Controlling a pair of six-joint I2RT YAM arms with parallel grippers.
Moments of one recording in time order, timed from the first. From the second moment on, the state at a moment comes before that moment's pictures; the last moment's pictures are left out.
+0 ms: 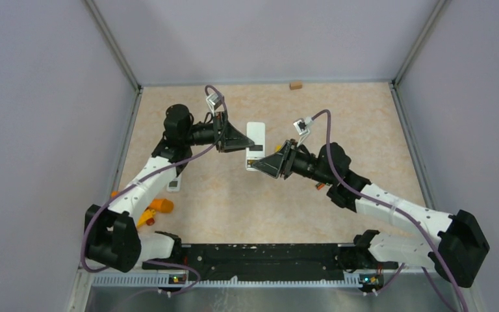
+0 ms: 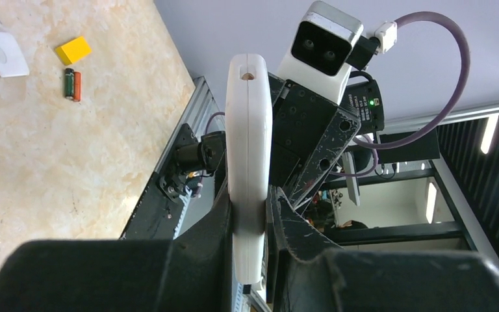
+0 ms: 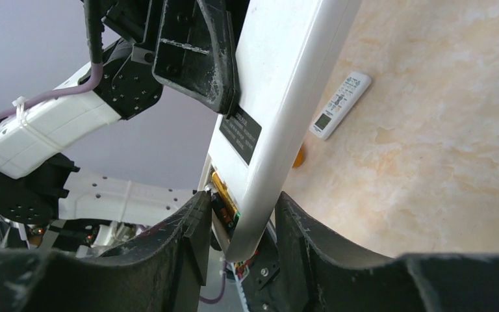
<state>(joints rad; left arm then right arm) -0.32 1.28 0.93 0.29 1.12 -1.17 0.83 1.08 0.68 0.41 -0.30 0.86</state>
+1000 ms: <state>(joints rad) -0.31 0.99 0.90 -0.13 0.48 -0.79 0.43 1.40 1.02 -0.44 -0.12 -0.16</state>
